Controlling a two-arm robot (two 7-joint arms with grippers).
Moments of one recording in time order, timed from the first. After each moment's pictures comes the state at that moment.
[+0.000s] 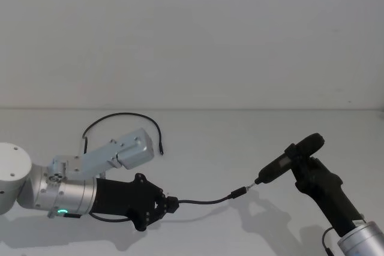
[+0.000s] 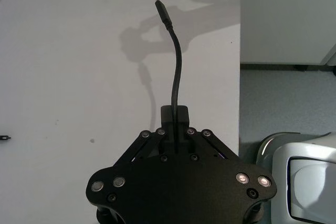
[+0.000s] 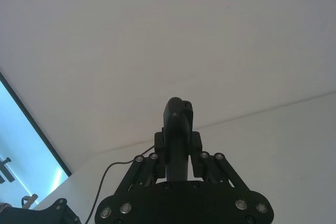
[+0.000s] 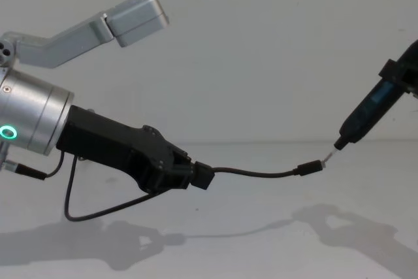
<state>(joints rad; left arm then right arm) -0.70 0.58 0.74 -1.41 -0.35 0.22 -0.92 0.02 0.33 -0.21 -1.70 0.83 -0.05 0.25</state>
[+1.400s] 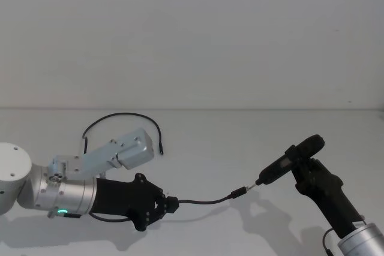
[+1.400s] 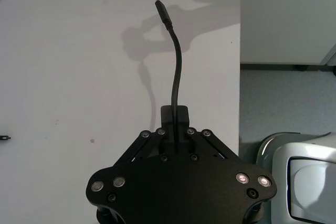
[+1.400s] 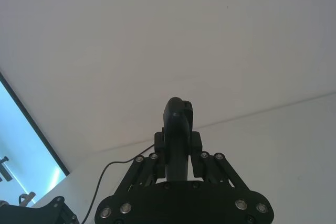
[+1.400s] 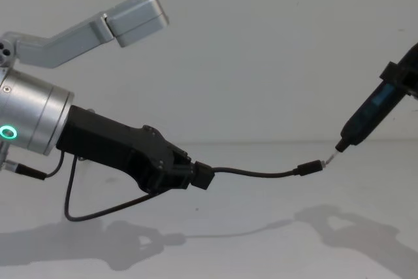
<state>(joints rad) -0.70 0.58 0.74 -1.41 -0.35 0.22 -0.92 0.01 0.33 -0.20 -1.69 0.81 -0.06 0.26</state>
